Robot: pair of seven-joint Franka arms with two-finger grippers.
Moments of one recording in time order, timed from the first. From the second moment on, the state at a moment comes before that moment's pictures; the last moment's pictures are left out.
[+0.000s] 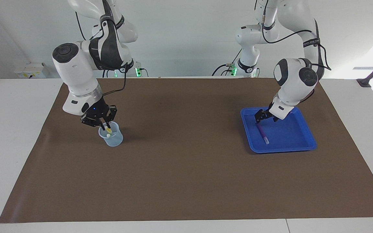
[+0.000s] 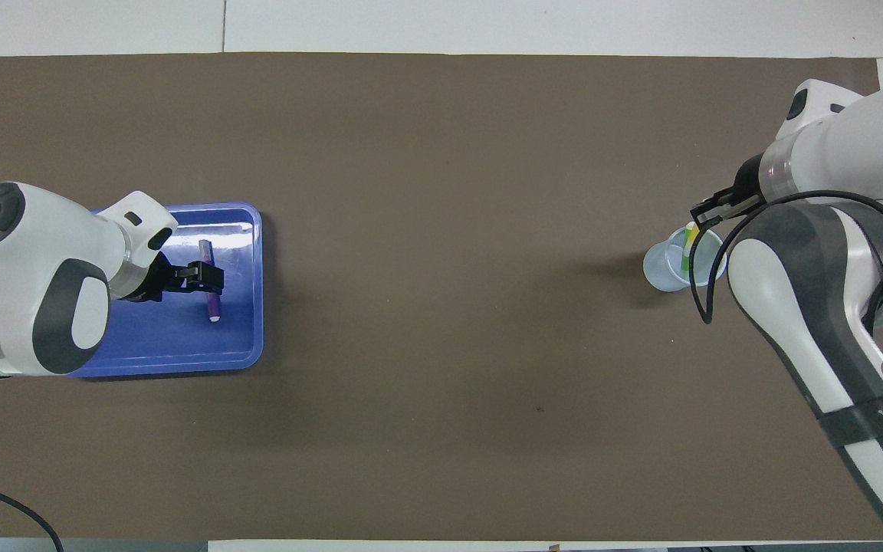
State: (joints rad) left arm 0.00 0.09 -0.14 -2.18 -0.06 2.18 -0.09; right arm 0.03 0.11 0.05 -1.84 0.01 2.03 -0.36
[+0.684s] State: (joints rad) left arm -0.01 0.16 -0.14 -2.19 -0.01 2.27 -0.08; right arm 0.02 0.07 0.05 -1.92 0.08 2.09 -0.37
